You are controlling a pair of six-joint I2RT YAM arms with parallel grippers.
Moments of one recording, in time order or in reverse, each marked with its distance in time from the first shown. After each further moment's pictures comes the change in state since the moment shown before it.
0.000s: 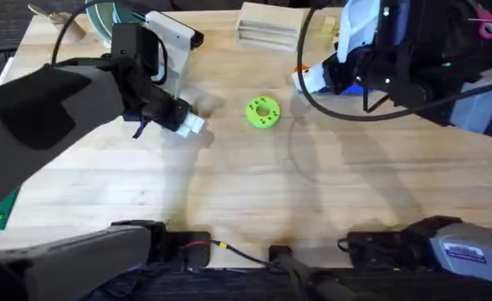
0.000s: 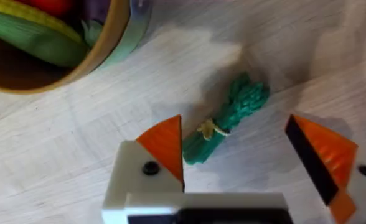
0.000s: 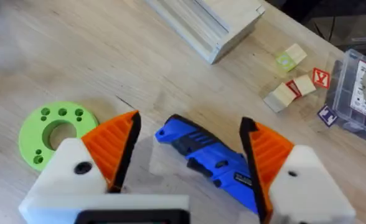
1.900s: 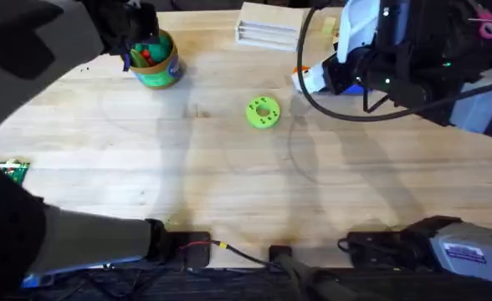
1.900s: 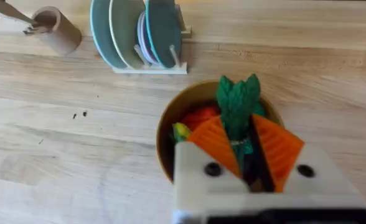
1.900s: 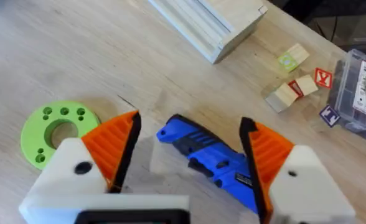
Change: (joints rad) left arm 0.083 0.176 0.330 0.343 -0.146 -0.382; right arm 0.000 0.000 0.000 -0.003 -0.006 0.000
